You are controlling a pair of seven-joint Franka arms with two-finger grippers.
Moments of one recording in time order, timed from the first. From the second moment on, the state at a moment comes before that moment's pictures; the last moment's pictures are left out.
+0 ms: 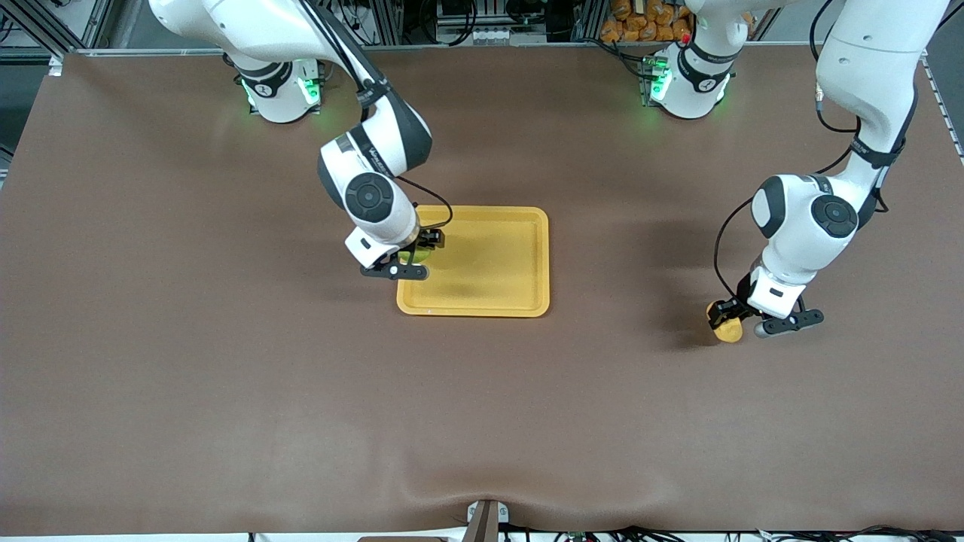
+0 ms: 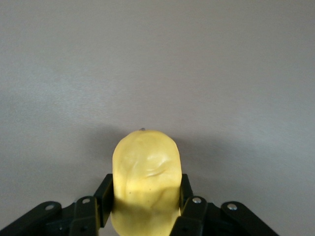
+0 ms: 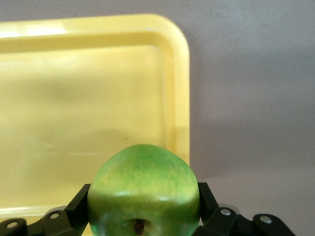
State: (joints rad) left arm 0.12 0.40 -0.16 -2.17 0.06 2.81 -0.30; right arm 0.67 0.47 -0.02 -1.87 0.17 2.18 0.62
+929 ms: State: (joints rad) left arm -0.16 0.33 -0.18 -1.92 0.06 2.28 -0.61; right arm 0.73 0.56 -0.04 -1.87 0.17 2.31 0.74
